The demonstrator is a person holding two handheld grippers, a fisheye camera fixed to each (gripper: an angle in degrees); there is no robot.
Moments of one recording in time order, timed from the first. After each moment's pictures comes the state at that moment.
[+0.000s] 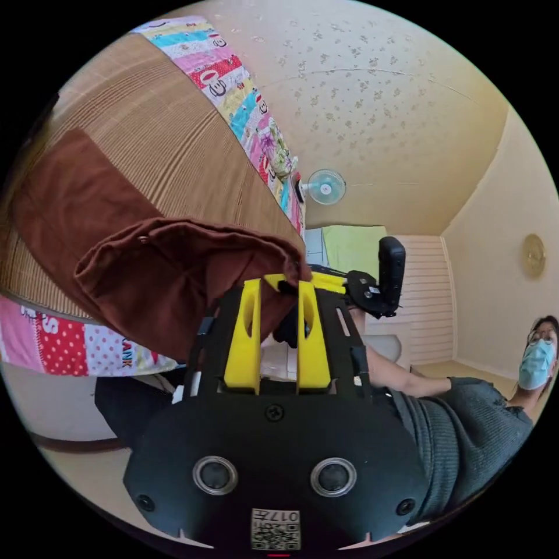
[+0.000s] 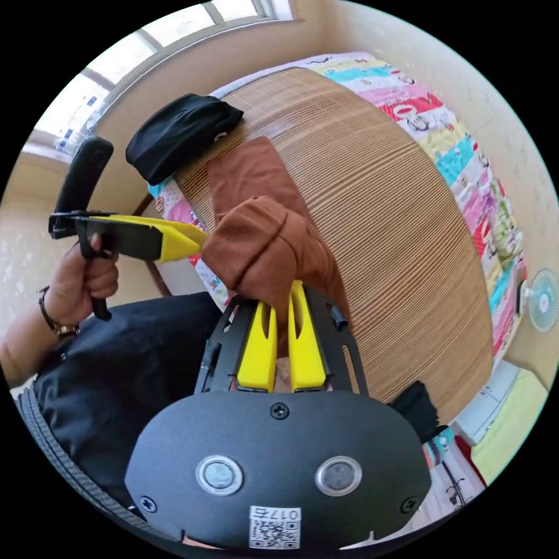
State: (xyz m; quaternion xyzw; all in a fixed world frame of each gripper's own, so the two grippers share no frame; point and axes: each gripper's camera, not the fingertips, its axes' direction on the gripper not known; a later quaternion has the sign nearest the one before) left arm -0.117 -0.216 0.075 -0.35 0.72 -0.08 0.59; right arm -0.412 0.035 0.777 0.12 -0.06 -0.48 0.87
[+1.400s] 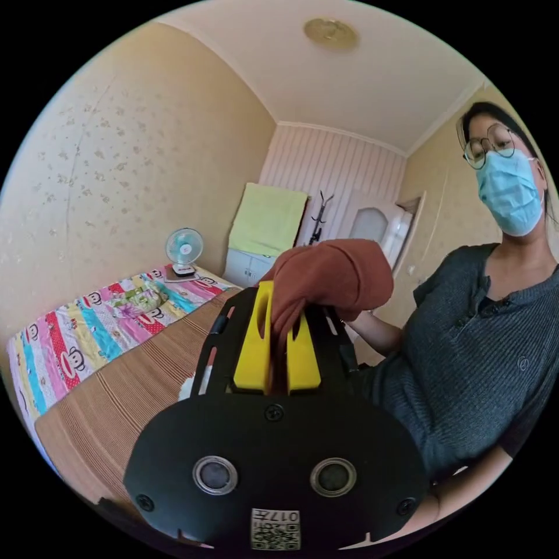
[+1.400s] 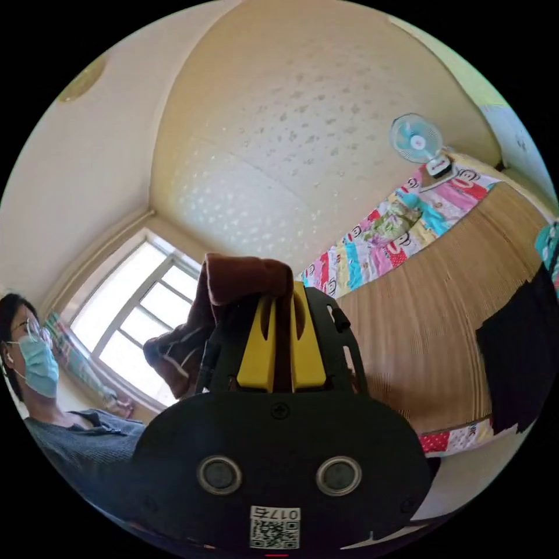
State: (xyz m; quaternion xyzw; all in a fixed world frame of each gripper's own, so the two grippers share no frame) left arm -0.099 -0.331 -0.390 0.13 0.83 0.25 0.48; right arm 0.091 0.221 0.664 0.47 -0.50 0.01 0.72
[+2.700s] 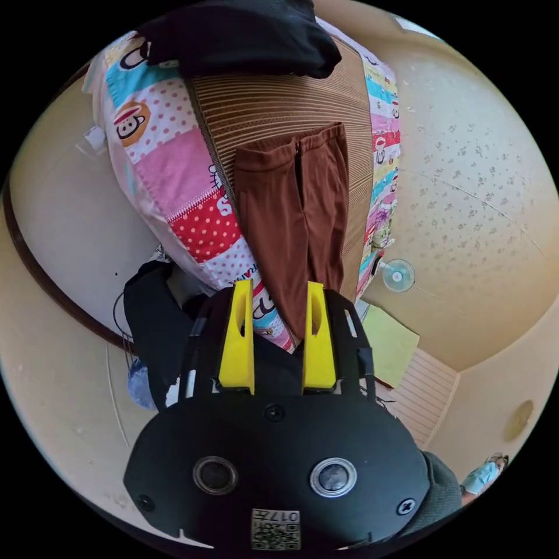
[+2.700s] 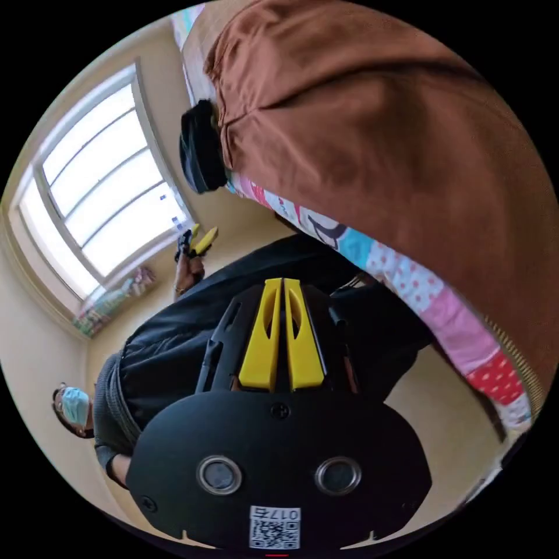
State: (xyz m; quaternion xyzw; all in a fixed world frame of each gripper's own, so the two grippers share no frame) left arm -0.320 -0.197 0.194 -0.53 0.54 -0.29 0.58; right arm -0.104 -0.121 0.958 -0.28 -0.56 -0.17 0.76
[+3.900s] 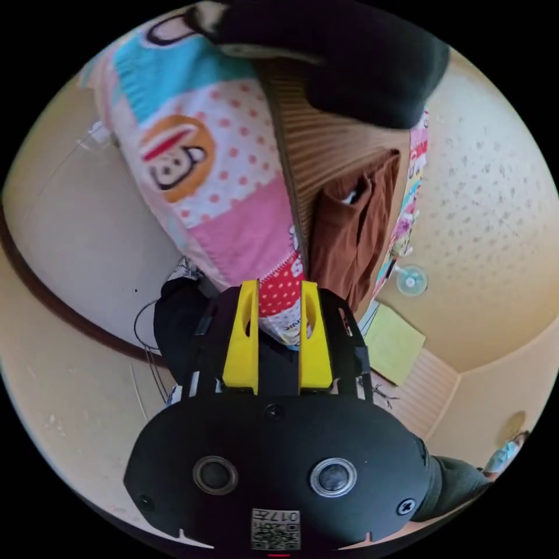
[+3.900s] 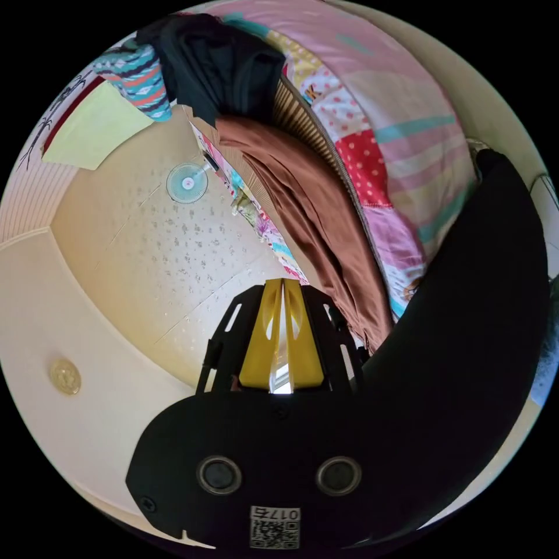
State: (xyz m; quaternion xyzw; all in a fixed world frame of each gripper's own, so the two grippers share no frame) left arm -0.532 -0.266 0.389 -0.54 0.56 -0.26 0.57; right arm 0.198 0.076 0.966 0.11 -0.80 0.42 0.42
